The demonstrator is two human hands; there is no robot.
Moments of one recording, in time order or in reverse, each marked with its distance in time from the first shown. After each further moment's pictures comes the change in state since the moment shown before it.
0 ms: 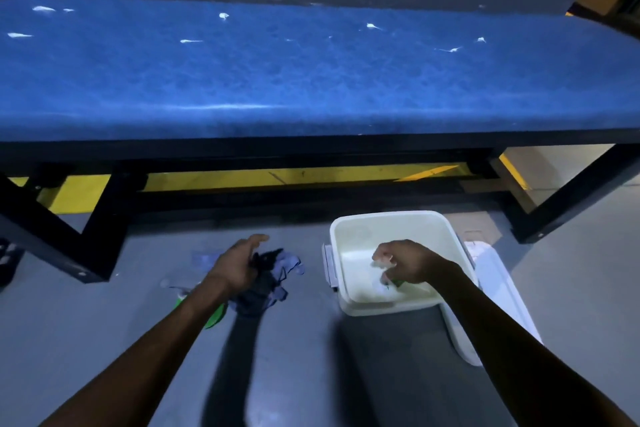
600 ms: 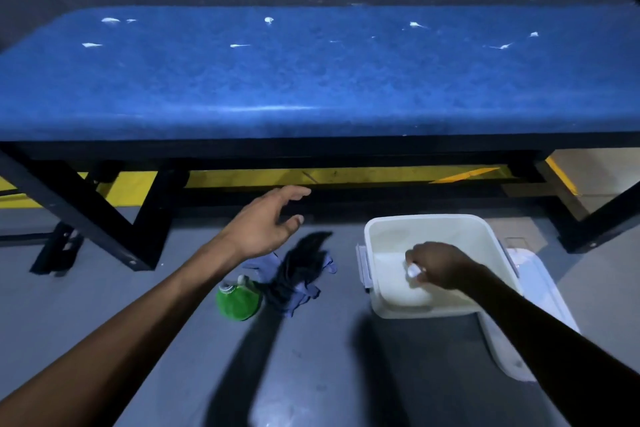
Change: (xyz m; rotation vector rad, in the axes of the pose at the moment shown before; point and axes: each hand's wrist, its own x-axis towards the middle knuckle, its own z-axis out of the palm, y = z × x) left_hand -0.037 0.075 -0.089 0.071 0.137 0.307; right_hand 0.017 0.000 0.007 -0.459 0.047 -0.167
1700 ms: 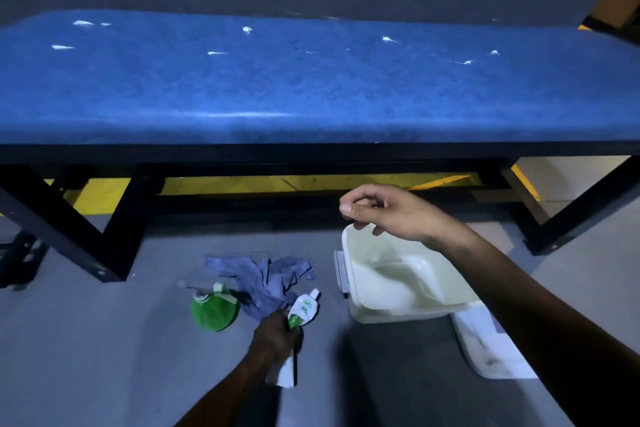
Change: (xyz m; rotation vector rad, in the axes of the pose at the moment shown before) left_hand -0.064 -0.091 0.217 -0.100 -0.252 -0.560; right_hand -0.062 -0.106 -0.150 0.985 0.191 -0.106
